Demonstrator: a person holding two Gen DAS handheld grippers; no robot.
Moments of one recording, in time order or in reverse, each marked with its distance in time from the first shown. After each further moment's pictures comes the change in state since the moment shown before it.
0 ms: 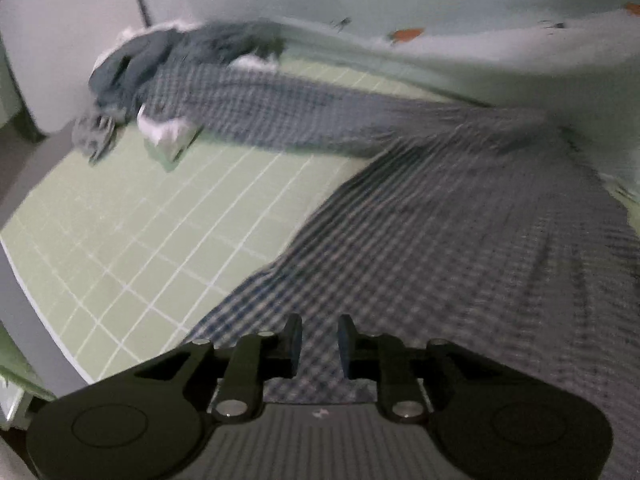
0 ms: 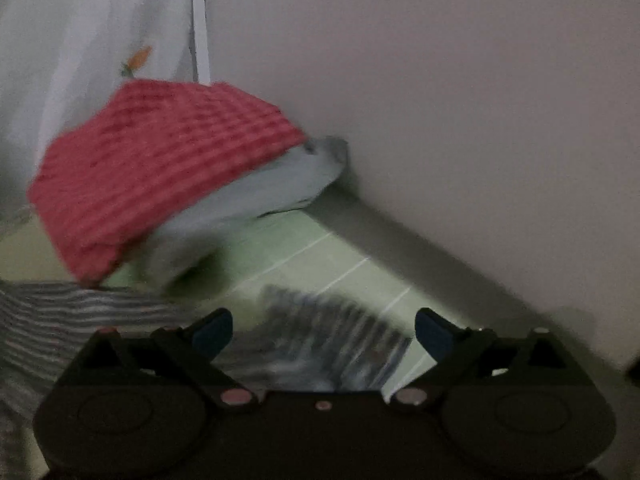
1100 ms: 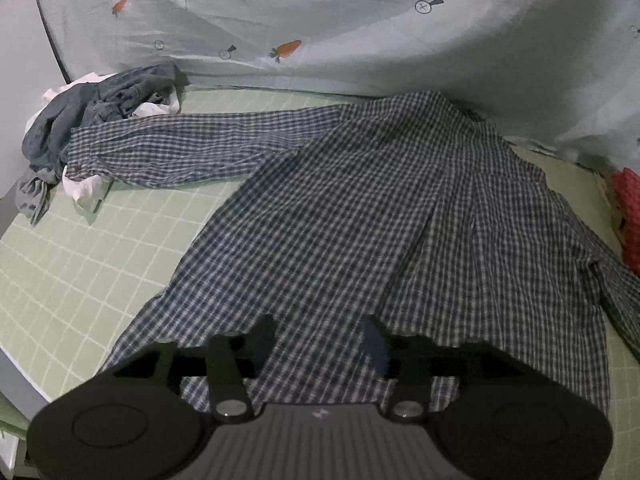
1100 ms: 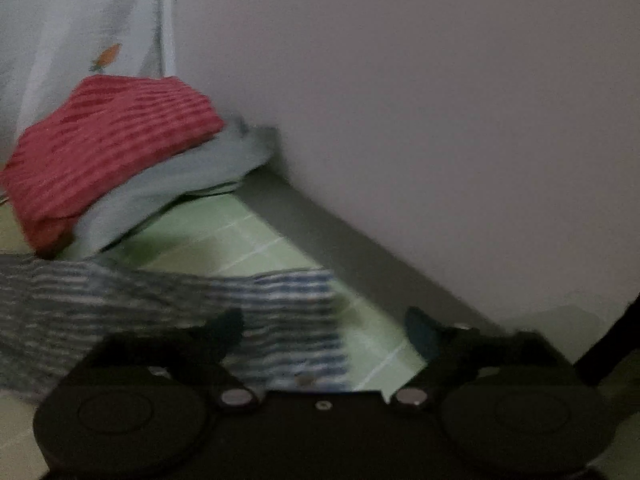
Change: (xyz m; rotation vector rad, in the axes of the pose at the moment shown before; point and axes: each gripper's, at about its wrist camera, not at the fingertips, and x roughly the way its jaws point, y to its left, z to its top) left arm -0.038 -0.086 -0.001 0.162 -0.016 -0.110; right arm -0.022 -0.031 -0.037 -0.002 -0.035 -0.046
